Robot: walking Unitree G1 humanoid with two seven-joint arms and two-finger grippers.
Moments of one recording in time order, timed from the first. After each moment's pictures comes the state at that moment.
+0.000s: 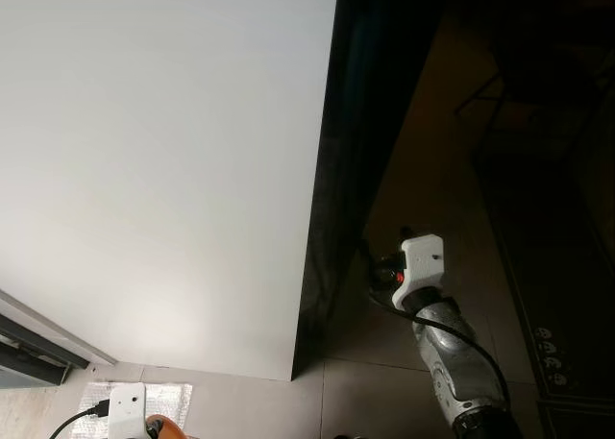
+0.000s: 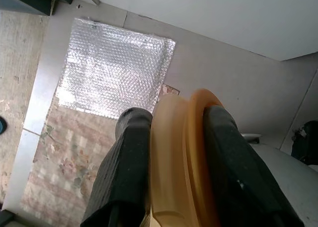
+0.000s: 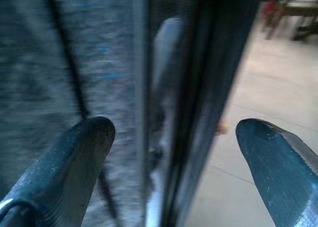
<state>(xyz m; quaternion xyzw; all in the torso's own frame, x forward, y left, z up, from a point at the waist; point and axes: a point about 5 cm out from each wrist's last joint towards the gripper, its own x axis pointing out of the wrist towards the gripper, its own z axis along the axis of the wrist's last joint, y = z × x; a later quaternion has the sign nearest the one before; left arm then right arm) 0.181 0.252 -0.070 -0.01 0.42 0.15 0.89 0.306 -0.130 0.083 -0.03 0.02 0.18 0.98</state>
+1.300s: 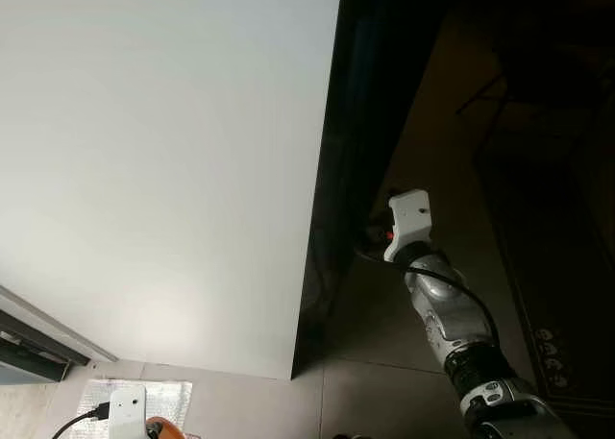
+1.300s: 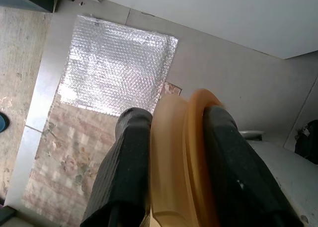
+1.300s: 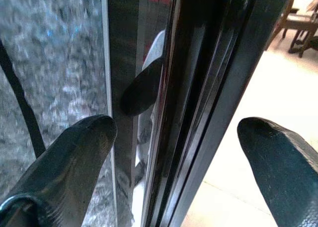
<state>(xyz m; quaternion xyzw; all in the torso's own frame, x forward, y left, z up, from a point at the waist) 0.177 0.251 -0.073 -0.01 0.43 0.15 0.89 0.353 -0.133 0.110 -0.06 0.00 0.16 0.98</state>
